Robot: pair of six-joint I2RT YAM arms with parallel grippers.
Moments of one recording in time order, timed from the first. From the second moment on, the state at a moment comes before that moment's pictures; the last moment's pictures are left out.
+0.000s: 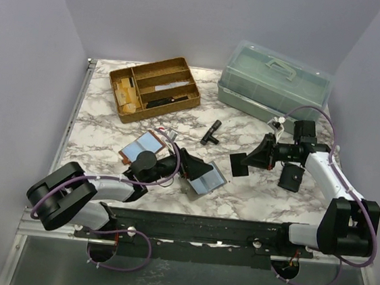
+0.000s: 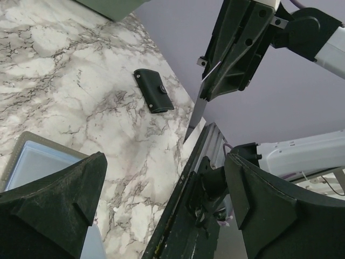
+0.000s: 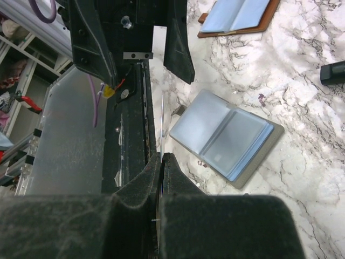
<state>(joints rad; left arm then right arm) -0.80 1.31 0.28 1.09 0.26 -0.88 0.01 1.32 0.84 -0.63 -1.42 -0.52</state>
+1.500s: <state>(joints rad) -1.02 1.59 0.50 1.16 0.05 -0.72 0.01 1.38 0.88 -0.65 -1.46 -0.49</state>
